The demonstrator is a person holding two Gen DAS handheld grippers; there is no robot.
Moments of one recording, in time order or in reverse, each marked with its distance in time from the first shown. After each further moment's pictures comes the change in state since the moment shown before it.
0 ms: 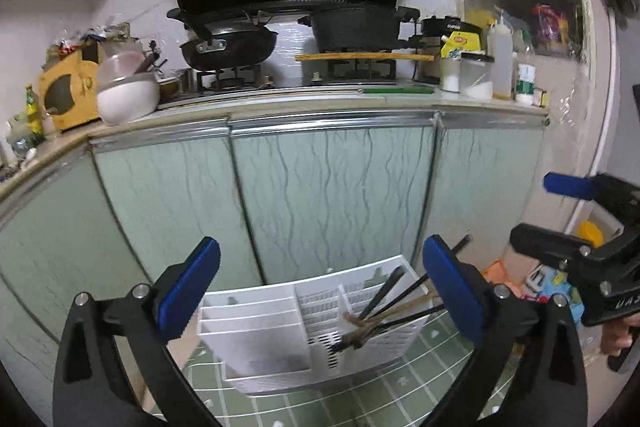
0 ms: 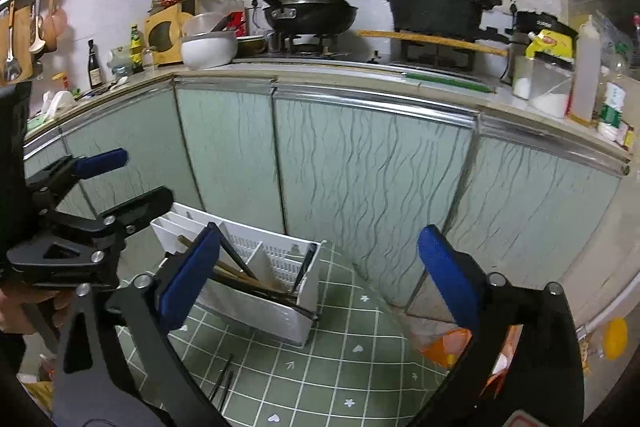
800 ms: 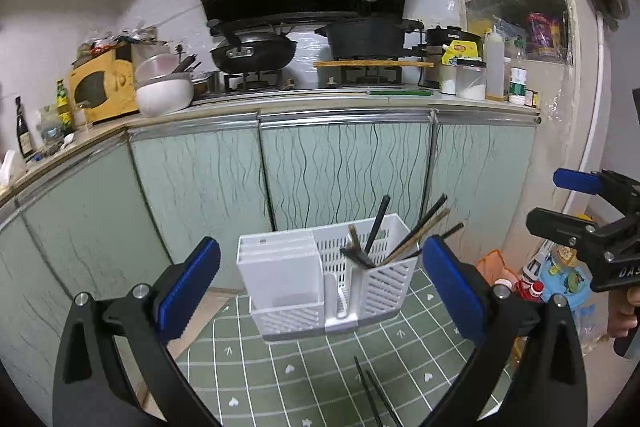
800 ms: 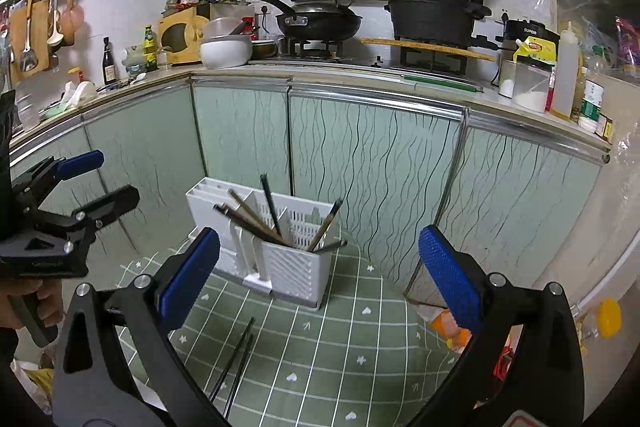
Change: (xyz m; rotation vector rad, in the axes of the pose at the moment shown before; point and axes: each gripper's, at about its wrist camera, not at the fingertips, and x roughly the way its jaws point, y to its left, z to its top) left arm -0.102 0.005 -0.049 -0.033 -0.027 0.040; right arm -0.081 0.026 -0.048 -0.017 -0.027 0.011
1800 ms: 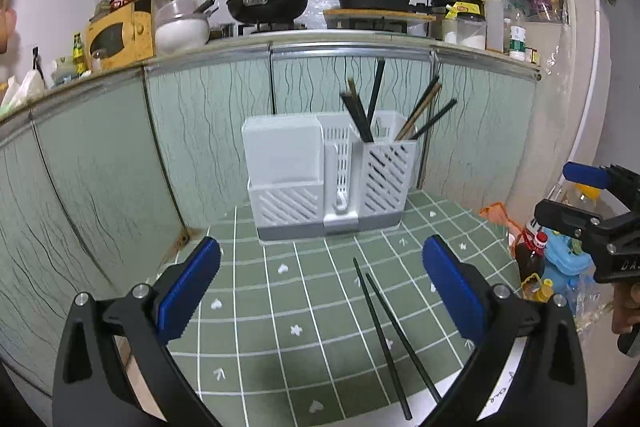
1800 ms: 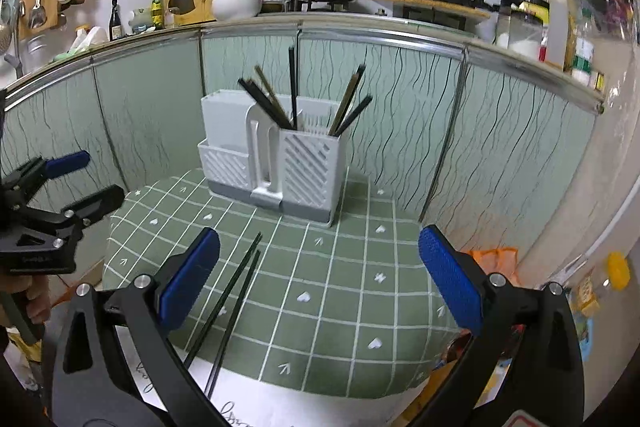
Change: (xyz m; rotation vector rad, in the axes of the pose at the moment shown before) left arm -0.021 -0.006 -0.137 -0.032 0.094 0.028; right arm -0.008 0.030 -0.132 -0.013 0.074 -0.019
